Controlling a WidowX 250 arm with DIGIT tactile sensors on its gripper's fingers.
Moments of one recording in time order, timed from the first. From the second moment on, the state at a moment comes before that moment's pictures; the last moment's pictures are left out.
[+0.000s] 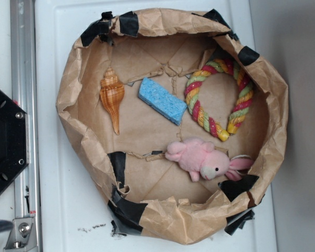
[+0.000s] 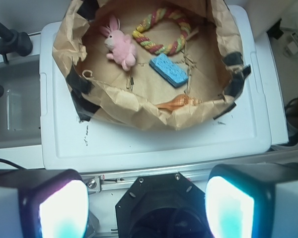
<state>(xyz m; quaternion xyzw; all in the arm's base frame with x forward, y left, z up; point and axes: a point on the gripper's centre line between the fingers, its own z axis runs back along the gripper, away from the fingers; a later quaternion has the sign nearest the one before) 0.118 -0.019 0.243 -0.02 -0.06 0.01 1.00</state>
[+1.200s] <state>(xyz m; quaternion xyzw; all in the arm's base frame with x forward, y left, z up) 0.274 -0.002 0.118 -0.18 -0.11 -0.13 0.97</state>
